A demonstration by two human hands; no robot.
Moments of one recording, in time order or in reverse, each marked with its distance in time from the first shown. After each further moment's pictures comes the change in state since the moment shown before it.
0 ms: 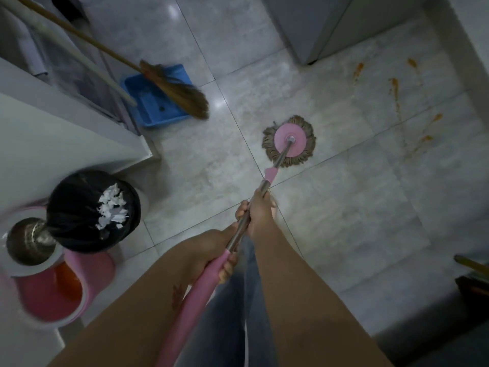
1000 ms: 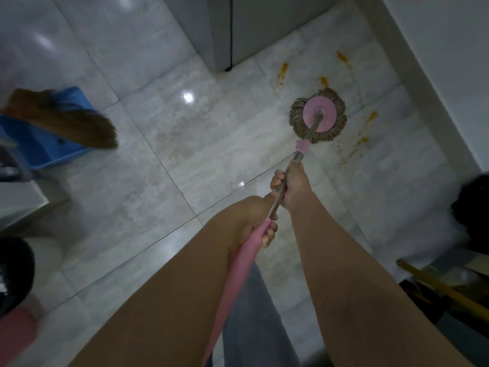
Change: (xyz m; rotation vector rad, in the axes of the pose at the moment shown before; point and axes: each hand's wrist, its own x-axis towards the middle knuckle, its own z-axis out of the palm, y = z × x) left_hand 0.119 0.254 0.343 0.078 0.003 0.021; right_hand 0.104 -0.362 -0.227 0.163 0.115 -0.121
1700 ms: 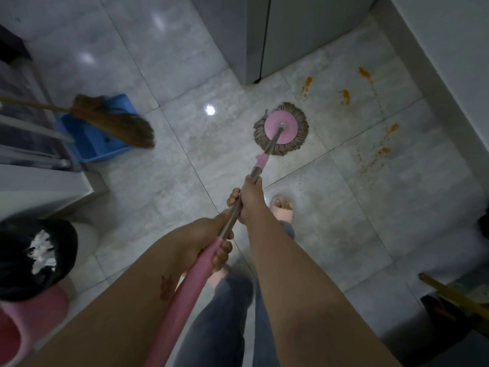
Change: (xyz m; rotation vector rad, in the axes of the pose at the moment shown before) left_hand -0.079 -0.086 -0.113 -0.095 0.086 -0.047; right_hand -0.077 0.121 0.080 -0.142 -0.198 0.112
